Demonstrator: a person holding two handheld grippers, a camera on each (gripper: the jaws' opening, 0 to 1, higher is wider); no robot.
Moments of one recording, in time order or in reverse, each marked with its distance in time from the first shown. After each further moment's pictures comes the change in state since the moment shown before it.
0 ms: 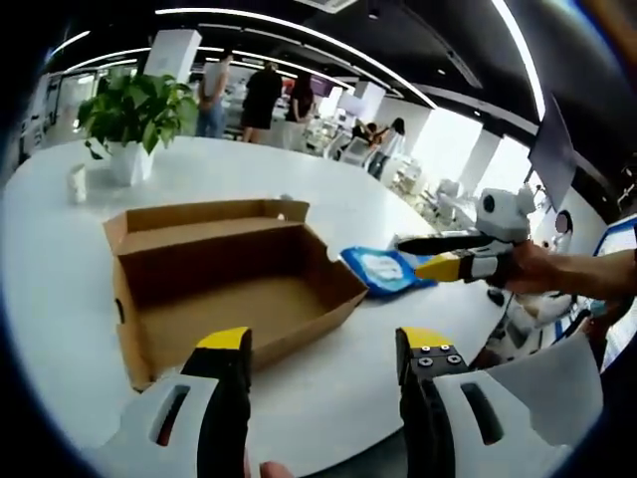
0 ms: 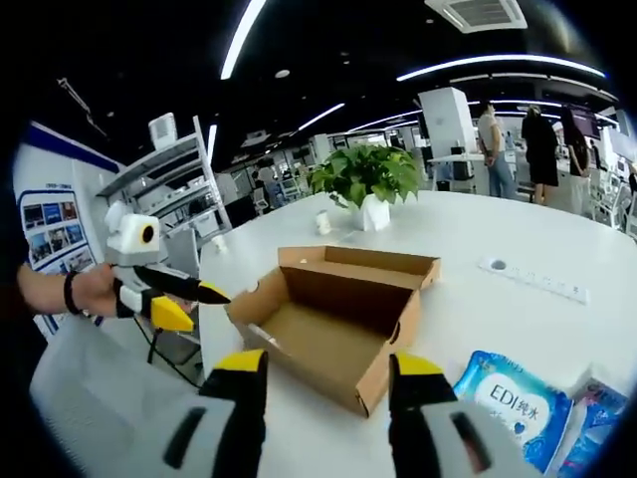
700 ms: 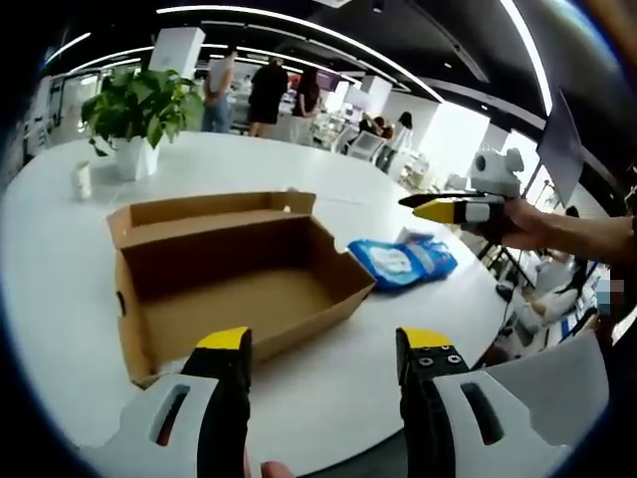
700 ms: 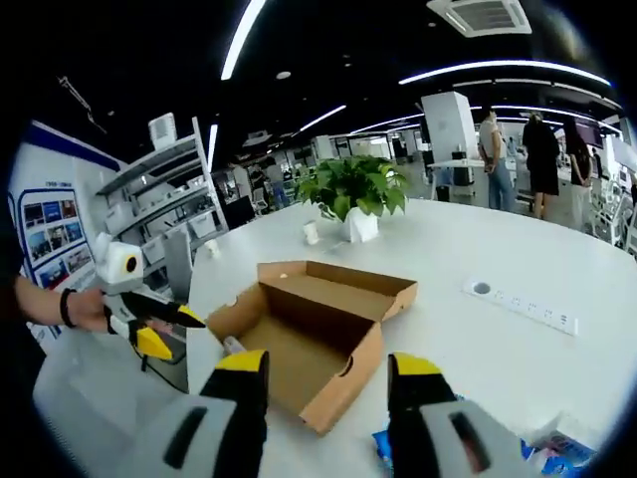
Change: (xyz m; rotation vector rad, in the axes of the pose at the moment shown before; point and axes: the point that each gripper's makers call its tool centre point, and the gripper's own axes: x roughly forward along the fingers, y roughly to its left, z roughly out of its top) left arm 0.008 -0.001 -0.009 -0.009 0.017 0.037; right arm -0.001 -0.042 0.039 -0.035 0.004 0.011
